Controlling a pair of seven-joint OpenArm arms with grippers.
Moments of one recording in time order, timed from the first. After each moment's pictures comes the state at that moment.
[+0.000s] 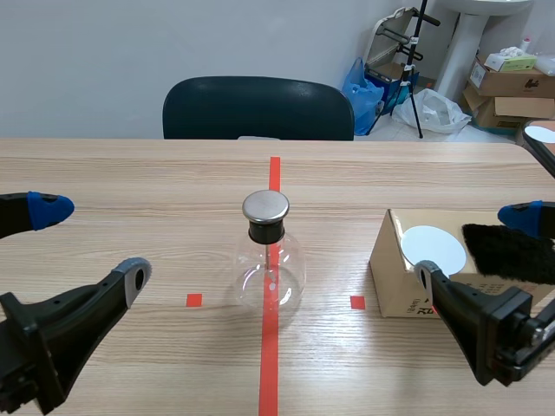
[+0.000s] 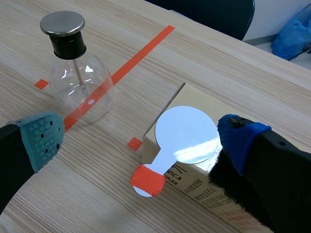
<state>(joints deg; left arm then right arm) 47.7 -32.9 -8.4 119.6 -21.3 -26.8 -9.7 -45.7 30.8 12.2 114.6 16.8 24.9 7.1</state>
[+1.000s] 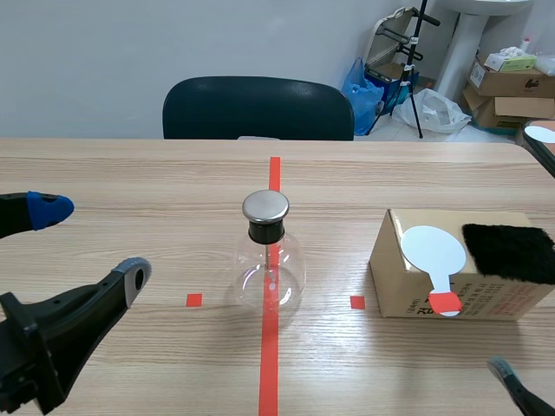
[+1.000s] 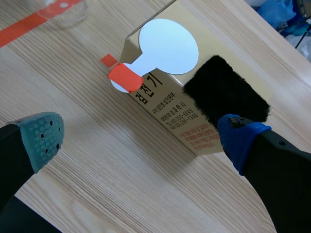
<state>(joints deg) 47.7 -32.9 -8.4 119.6 -21.3 -26.8 -9.7 -60.6 30.8 20.8 114.6 -1.8 21.9 14.4</state>
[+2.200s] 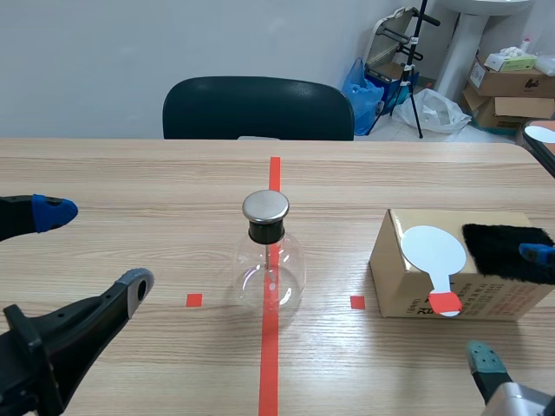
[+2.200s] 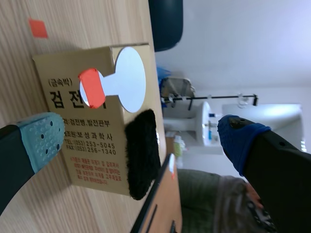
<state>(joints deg) 47.7 -32.9 -8.4 119.6 -18.5 -27.7 -9.9 -52.0 24.3 4.9 102.2 -59.0 -22.9 21.7</state>
